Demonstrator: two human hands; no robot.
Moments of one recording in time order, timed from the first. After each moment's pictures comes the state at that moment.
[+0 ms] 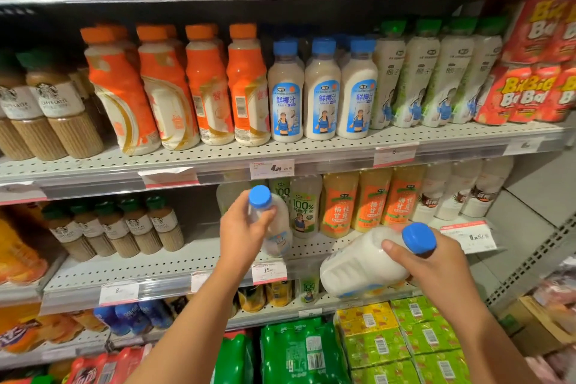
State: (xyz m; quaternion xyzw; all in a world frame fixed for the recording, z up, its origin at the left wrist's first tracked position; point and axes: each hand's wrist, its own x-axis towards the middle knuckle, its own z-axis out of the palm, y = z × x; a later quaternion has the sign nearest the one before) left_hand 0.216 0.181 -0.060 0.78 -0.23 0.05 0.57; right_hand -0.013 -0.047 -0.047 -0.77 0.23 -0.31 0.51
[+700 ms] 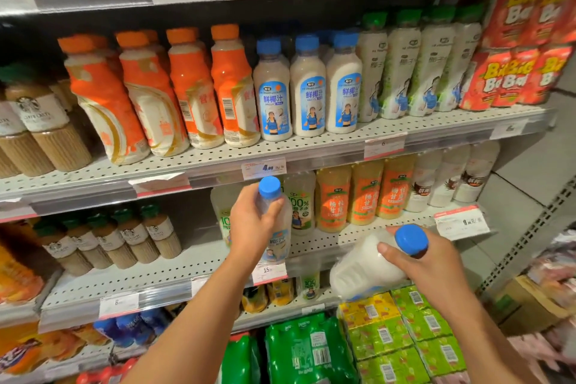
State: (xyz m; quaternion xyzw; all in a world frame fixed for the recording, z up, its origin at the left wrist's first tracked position) left_hand 0.224 0.155 -0.059 0.79 -0.25 0.08 0.55; right_hand -0.021 -0.045 -0.067 -0.78 0.26 -0.31 0.48
